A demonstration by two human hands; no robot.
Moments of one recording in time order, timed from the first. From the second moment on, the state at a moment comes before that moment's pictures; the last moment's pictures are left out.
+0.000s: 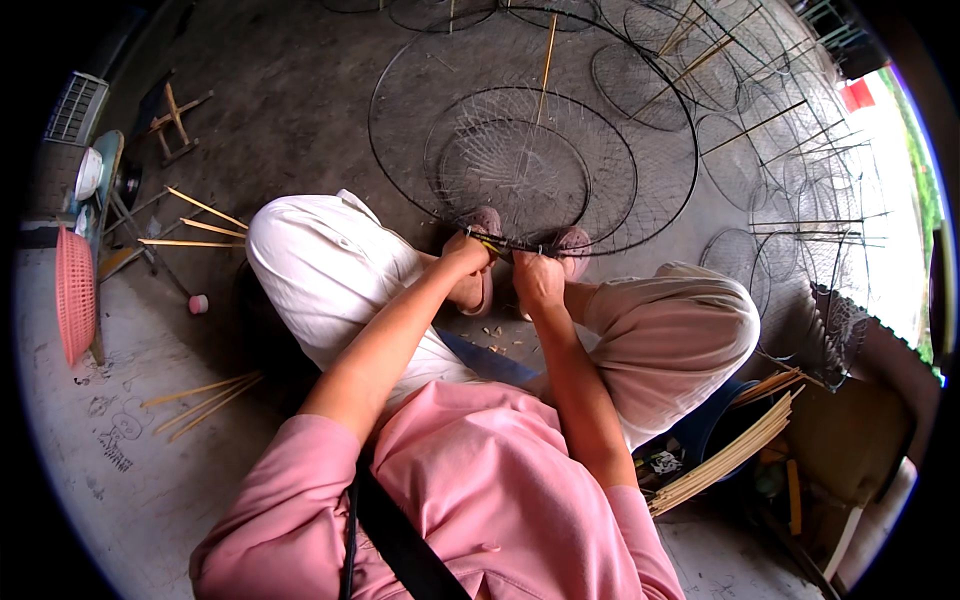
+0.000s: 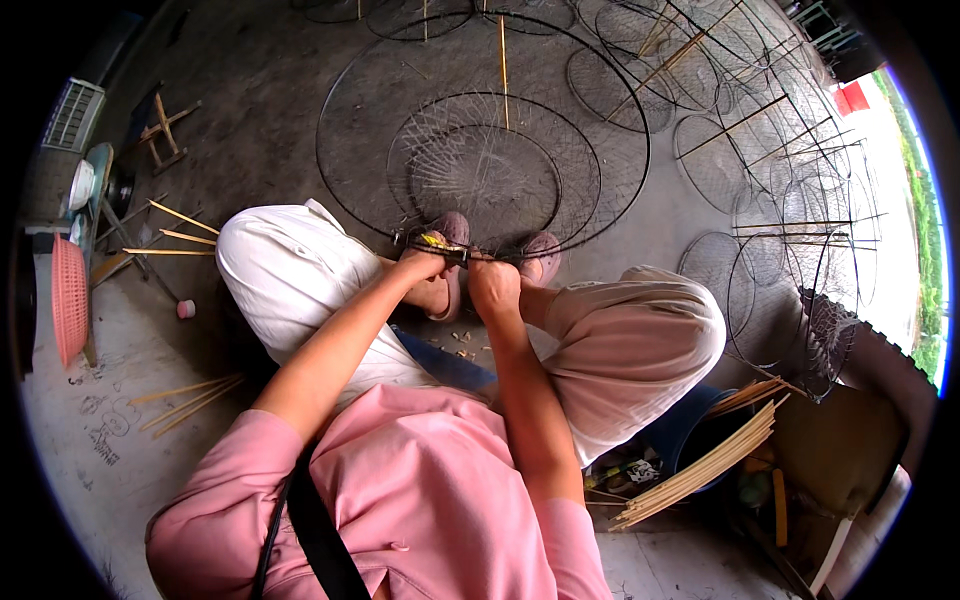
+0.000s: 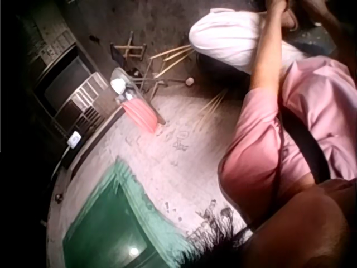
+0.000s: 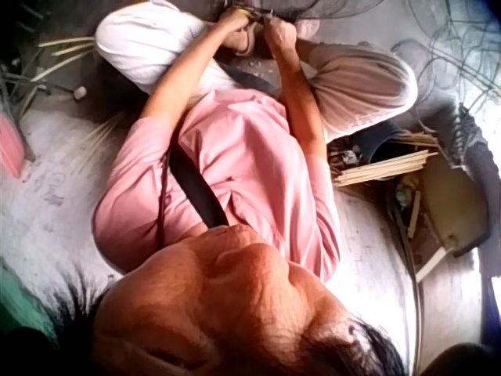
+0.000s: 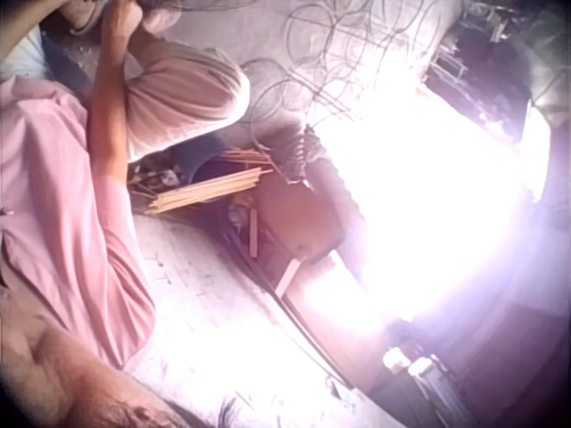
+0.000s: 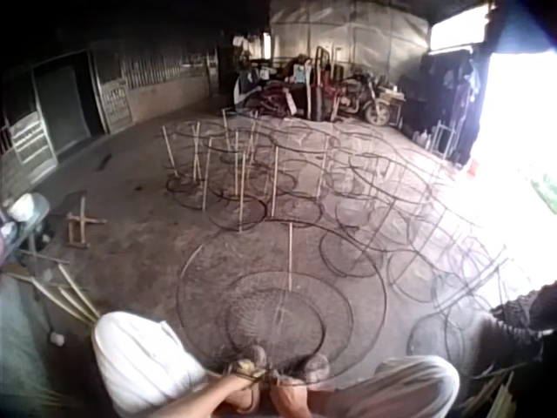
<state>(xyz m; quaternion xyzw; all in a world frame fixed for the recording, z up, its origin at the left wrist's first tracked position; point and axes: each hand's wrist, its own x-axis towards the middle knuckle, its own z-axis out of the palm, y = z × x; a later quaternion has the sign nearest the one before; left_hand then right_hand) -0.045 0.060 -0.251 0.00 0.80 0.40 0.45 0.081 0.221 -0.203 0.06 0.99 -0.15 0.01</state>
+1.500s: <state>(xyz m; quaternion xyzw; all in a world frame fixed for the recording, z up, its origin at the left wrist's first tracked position) 0.080 0.061 -0.132 -0.15 0.46 0.76 0.44 0.132 0.161 -0.141 0.15 0.95 -0.28 0.02</state>
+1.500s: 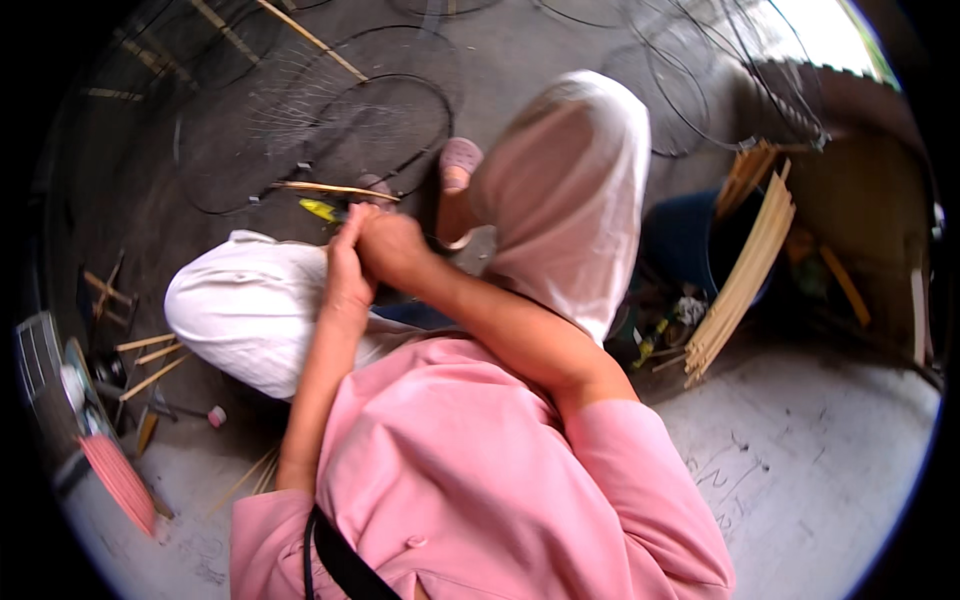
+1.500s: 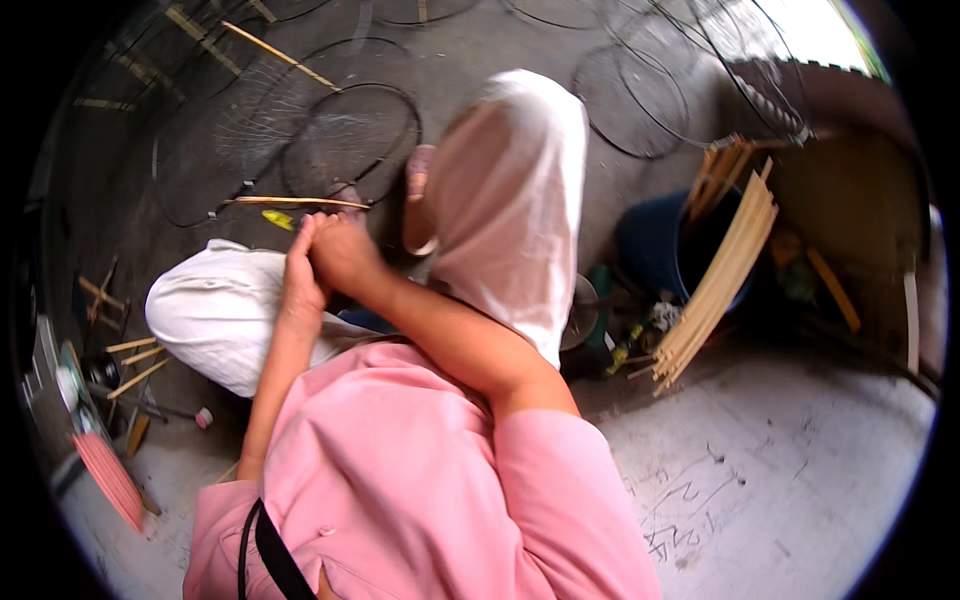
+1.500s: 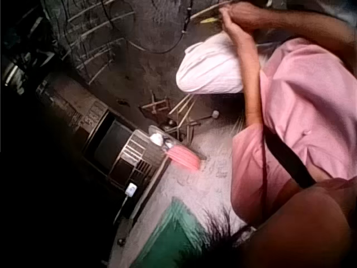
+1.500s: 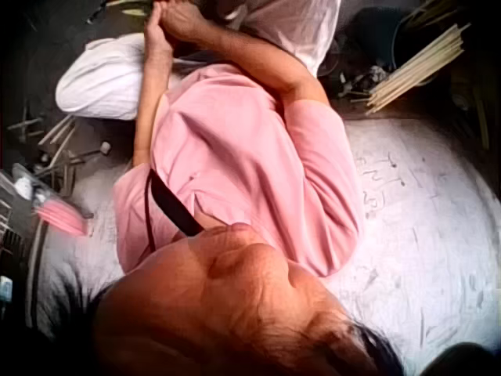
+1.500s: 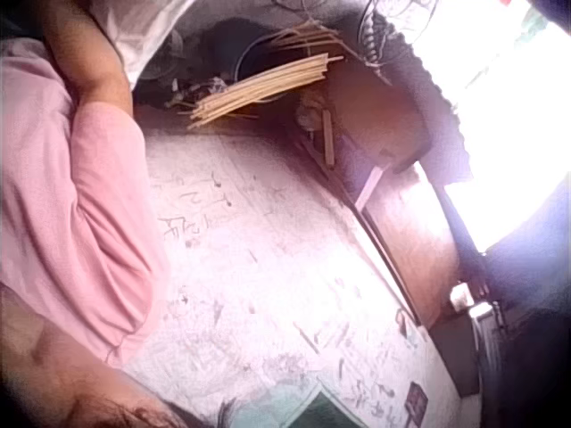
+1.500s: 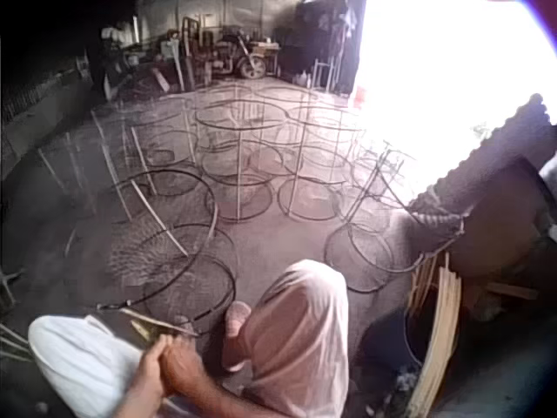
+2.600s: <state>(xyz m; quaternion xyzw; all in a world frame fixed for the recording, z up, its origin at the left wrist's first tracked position) 0.128 -0.022 -0.153 -0.15 0.60 0.71 0.34 0.507 0.282 -0.124 0.63 0.67 -0.36 -0.16</state>
